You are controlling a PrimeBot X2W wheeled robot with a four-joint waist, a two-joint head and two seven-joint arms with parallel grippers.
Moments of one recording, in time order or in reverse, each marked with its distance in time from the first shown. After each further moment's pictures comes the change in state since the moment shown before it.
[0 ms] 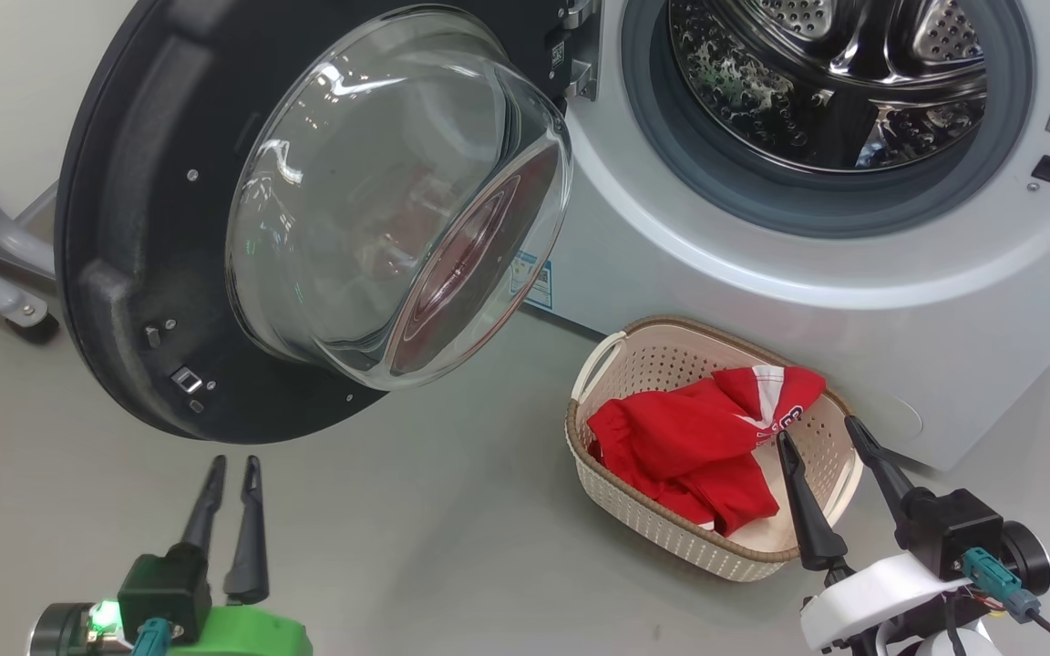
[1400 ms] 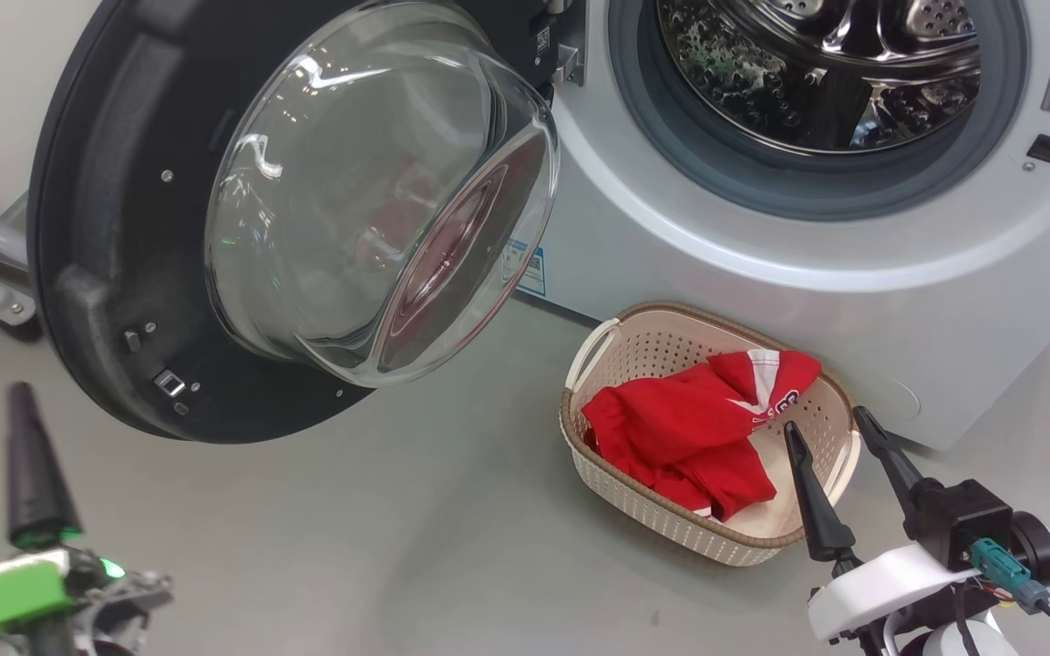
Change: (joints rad) left arm -0.023 -0.015 0.163 -0.232 -1.402 -0.234 -0.083; right arm -0.004 -0.011 -0.007 -0.016 0.000 -0.002 0.016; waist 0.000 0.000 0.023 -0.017
